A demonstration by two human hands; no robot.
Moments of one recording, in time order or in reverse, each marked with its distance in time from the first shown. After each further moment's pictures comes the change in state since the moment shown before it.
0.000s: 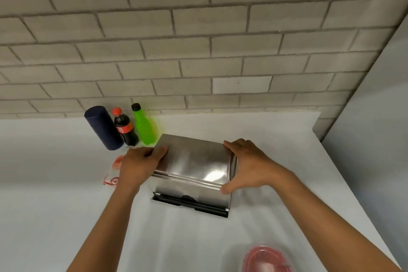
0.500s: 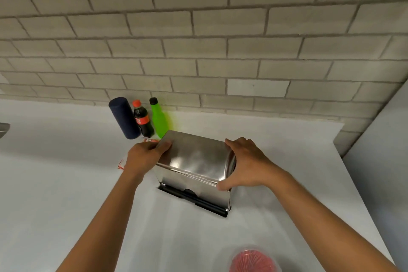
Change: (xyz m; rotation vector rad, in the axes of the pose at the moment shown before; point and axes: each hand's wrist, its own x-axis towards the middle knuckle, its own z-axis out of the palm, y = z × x) left_hand -0.019 0.007 -0.008 -0.136 0.041 -0.216; right_hand 0.014 0.001 0.000 -0.030 0.001 -0.101
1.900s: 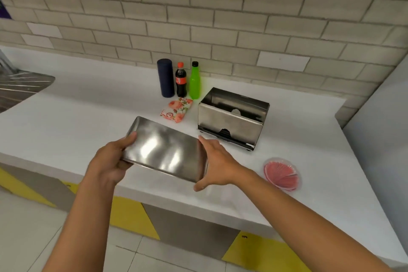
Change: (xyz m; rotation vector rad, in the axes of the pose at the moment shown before) left_hand -0.167 -0.185 -0.183 -1.028 -0.093 -0.372; right_hand -0.121 -0.184 0.168 0.073 -0.121 -0.138
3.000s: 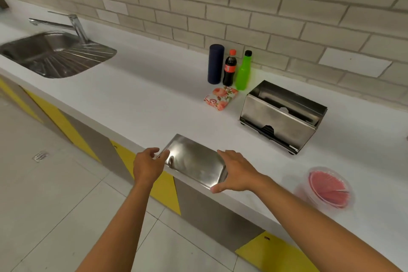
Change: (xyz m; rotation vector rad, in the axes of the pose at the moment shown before) left_hand -0.011 -0.096 -0.068 0.790 0.486 0.228; right_hand 0.028 -0.008 0.065 -0.201 -0.241 -0.044
